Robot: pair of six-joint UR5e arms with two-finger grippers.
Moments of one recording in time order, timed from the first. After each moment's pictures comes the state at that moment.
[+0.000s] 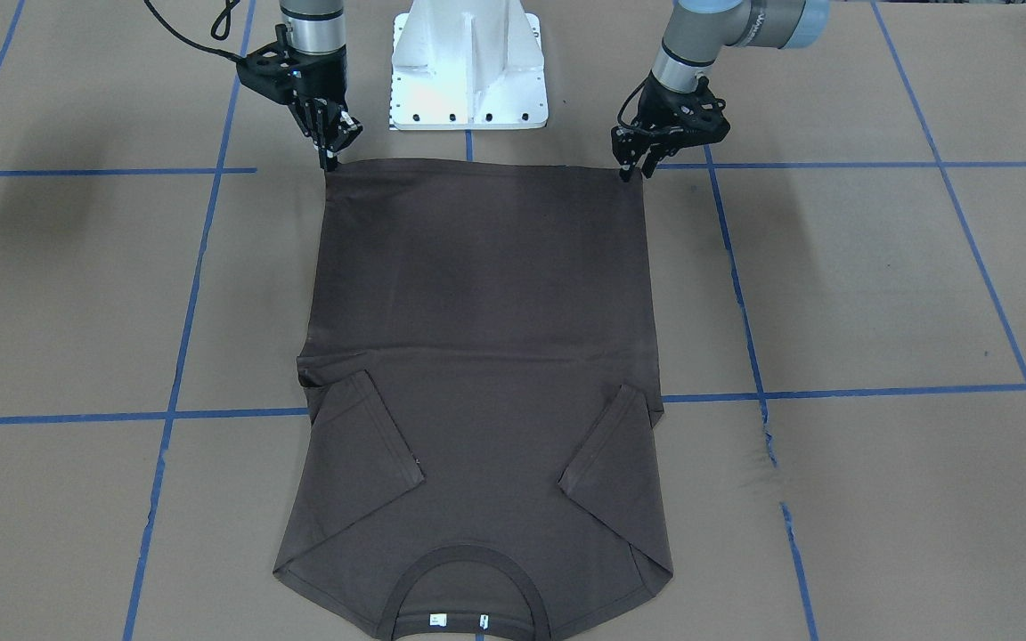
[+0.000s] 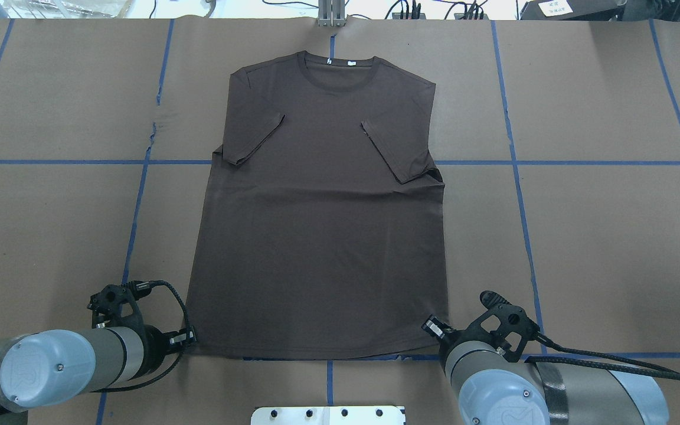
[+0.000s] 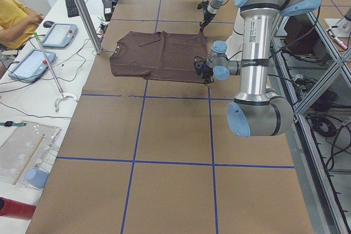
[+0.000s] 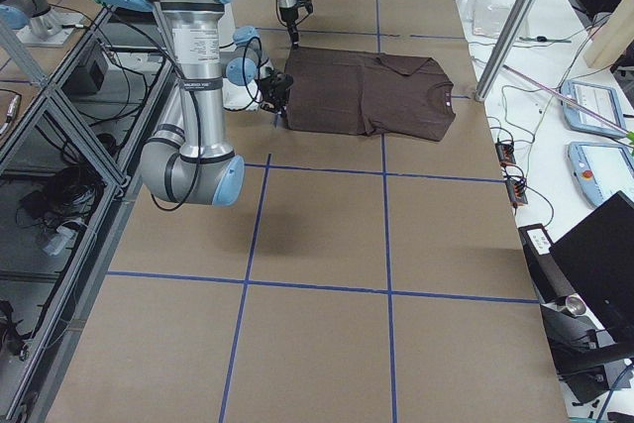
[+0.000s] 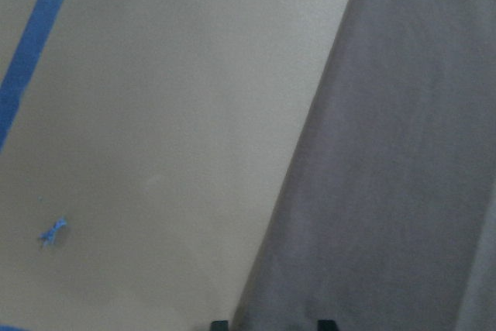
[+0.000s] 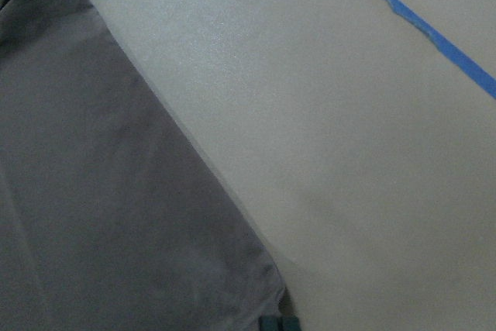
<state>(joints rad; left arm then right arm) -0.17 -1.58 -2.04 -2.03 -1.55 -1.77 0.06 -1.36 2.15 -1.69 1.28 2.24</state>
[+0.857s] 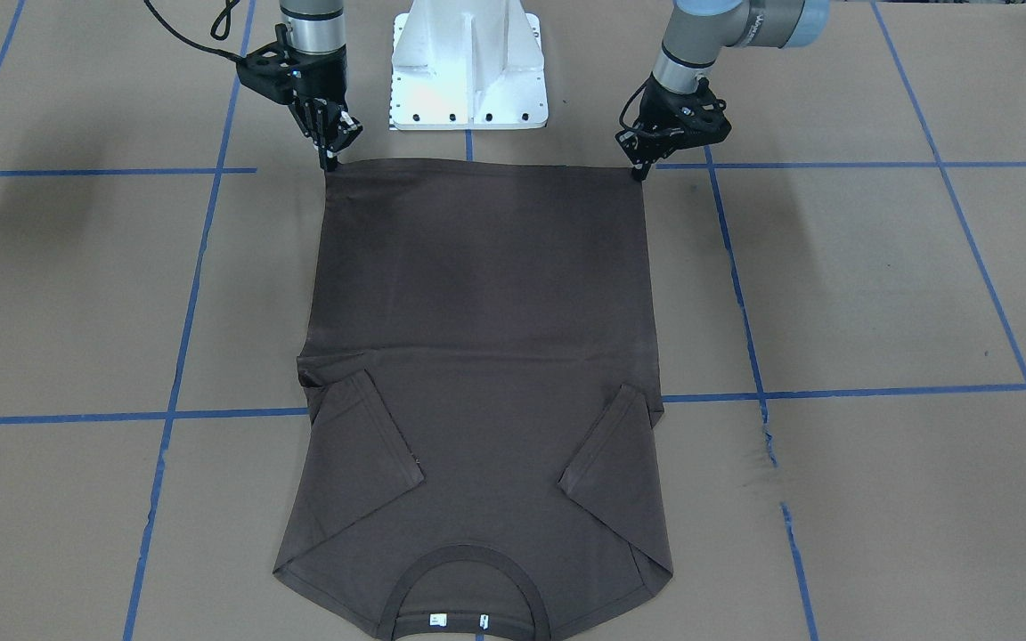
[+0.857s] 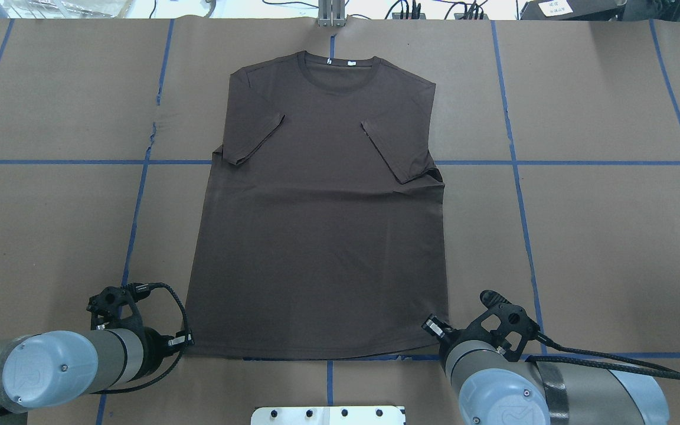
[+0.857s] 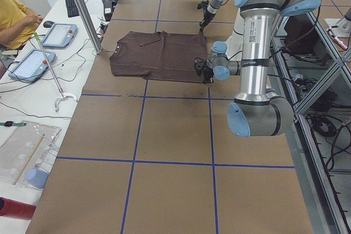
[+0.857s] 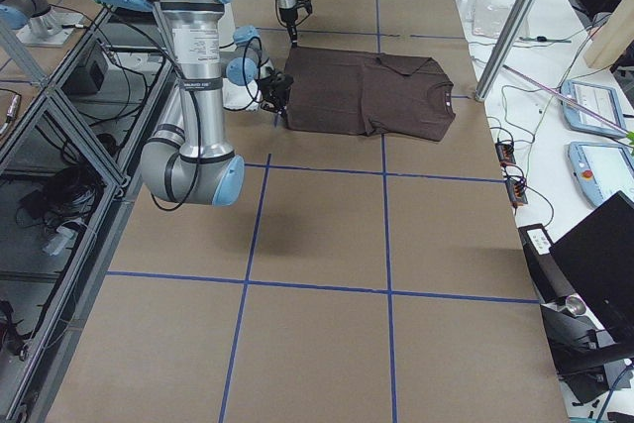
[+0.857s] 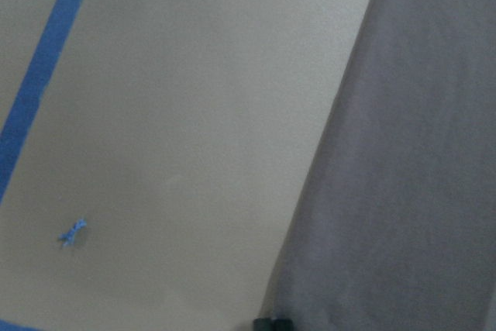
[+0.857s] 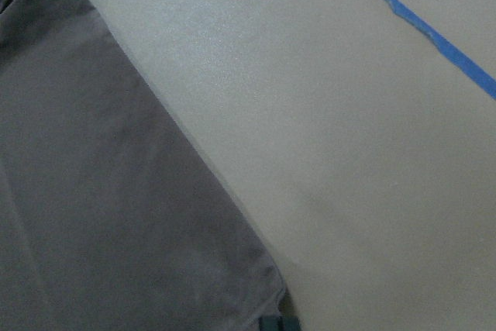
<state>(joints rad) -0.17 -1.59 -2.04 -1.99 -1.55 -1.78 0.06 -1.36 2.16 -1.69 1.28 2.24</state>
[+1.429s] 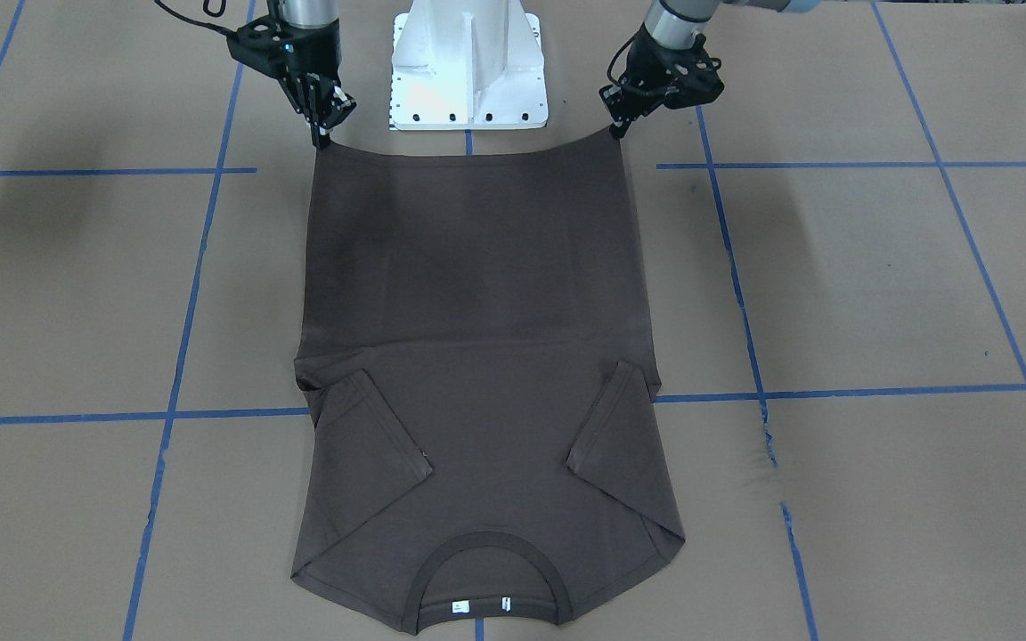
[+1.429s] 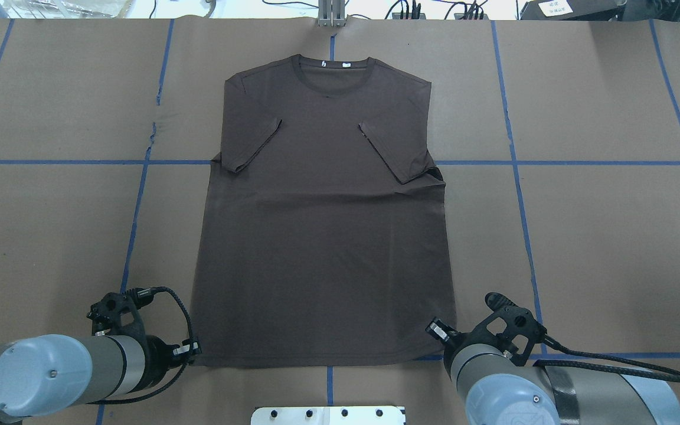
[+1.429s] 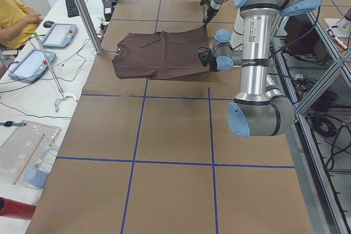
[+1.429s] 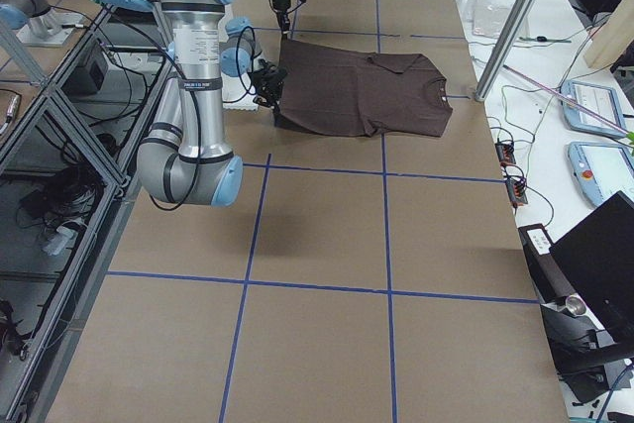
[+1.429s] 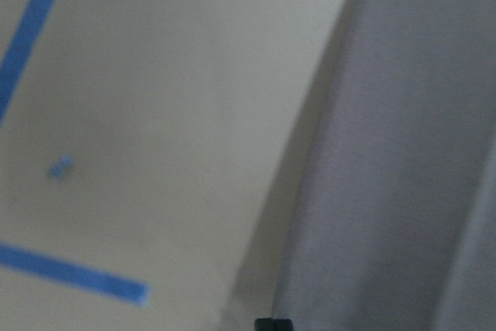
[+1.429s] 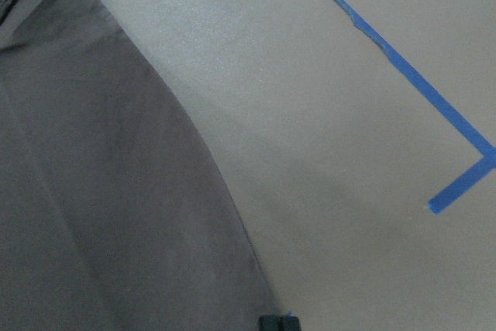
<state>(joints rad) -0.15 -1.57 -2.24 -1.95 -1.65 -1.95 0.00 -1.37 2.29 -1.84 1.28 2.24</state>
